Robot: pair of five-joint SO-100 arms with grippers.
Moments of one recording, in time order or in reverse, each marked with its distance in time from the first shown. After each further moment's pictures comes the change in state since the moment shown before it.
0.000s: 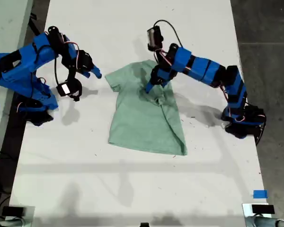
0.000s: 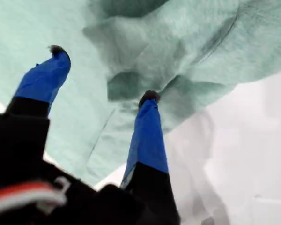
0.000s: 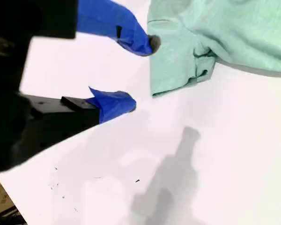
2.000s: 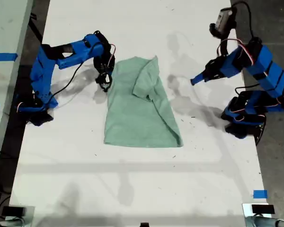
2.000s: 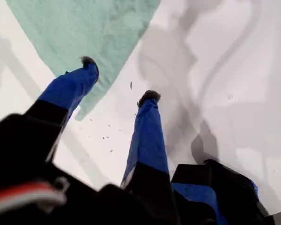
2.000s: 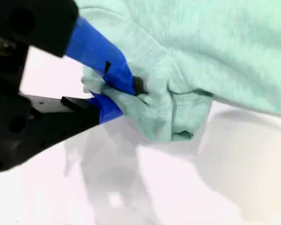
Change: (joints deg) arm 0 -13.3 -62.6 -39.1 -2.5 9.7; arm 1 6.9 74.9 57.0 3.0 -0.4
